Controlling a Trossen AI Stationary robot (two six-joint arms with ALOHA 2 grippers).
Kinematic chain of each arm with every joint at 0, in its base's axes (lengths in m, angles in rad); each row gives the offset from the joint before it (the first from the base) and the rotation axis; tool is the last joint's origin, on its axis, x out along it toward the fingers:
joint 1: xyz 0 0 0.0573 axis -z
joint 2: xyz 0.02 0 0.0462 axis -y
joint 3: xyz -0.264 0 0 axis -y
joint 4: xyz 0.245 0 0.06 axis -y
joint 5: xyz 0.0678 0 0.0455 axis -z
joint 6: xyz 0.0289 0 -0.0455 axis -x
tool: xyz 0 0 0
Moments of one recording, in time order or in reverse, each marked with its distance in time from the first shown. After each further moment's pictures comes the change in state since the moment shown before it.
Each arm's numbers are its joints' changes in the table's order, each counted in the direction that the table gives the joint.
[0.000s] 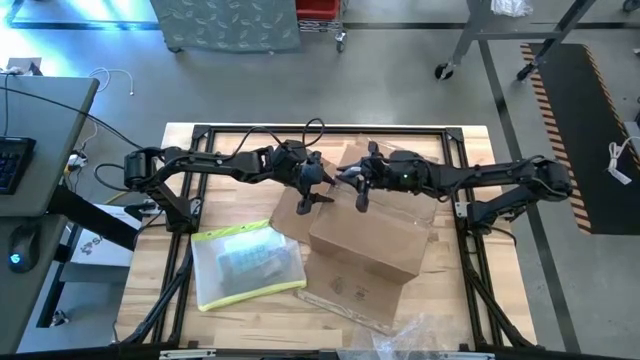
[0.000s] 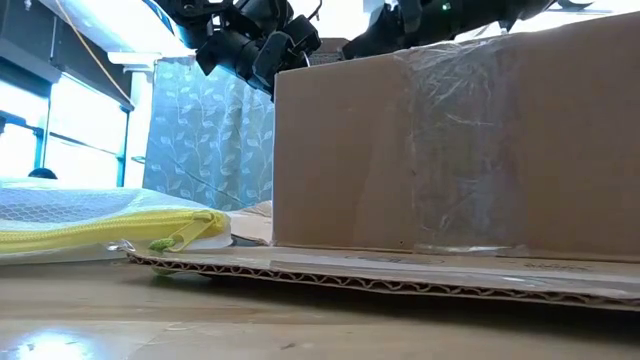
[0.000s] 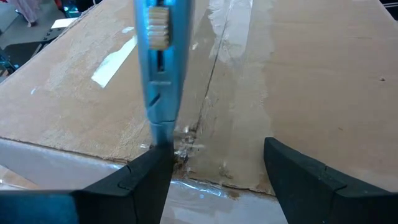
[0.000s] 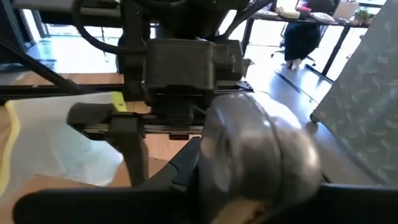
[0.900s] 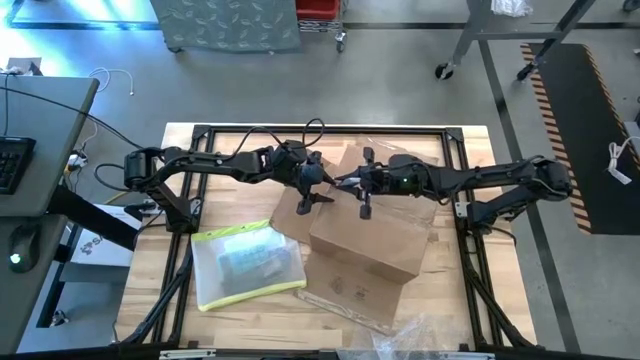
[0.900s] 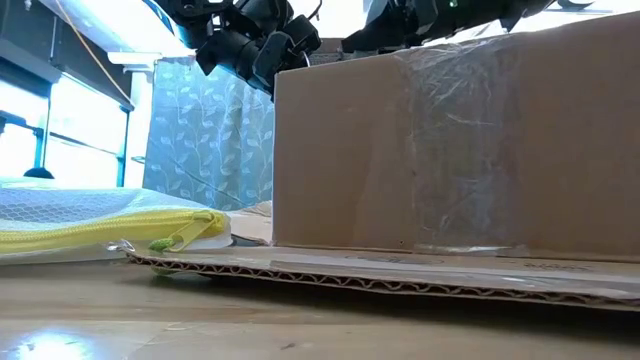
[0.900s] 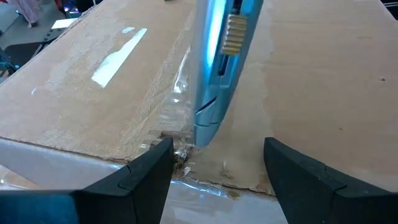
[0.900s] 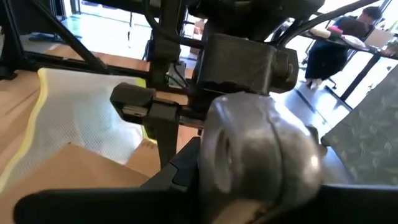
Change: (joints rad) left arm -0.001 0.000 0.000 0.001 -0.002 -0.002; right arm -0.022 0.001 0.000 -0.016 -0.077 0.157
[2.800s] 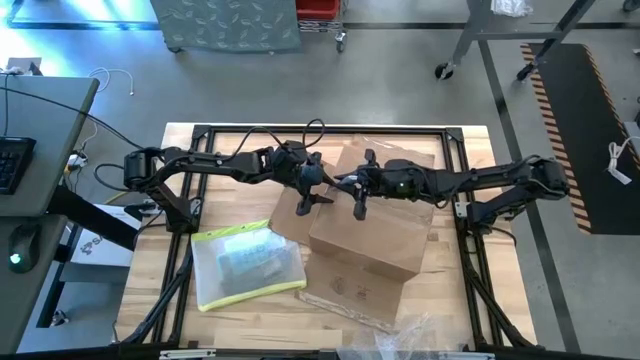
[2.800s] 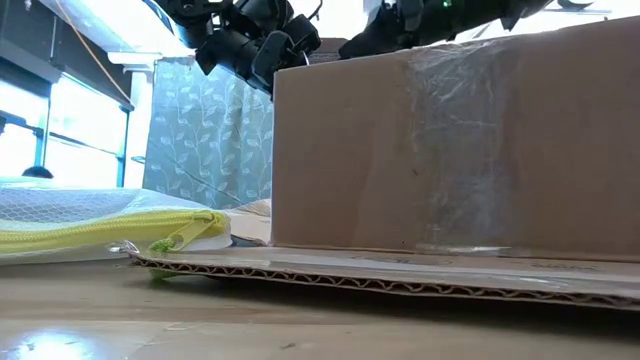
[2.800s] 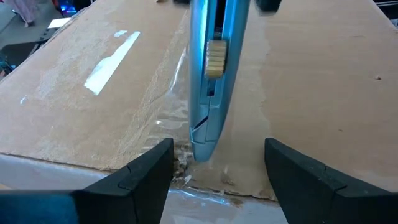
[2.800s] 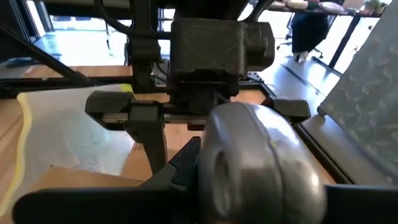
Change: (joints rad) left arm 0.000 0.001 0.000 -0.003 0.003 -0.001; right arm -0.029 -0.032 0.003 -0.019 0.121 -0.191
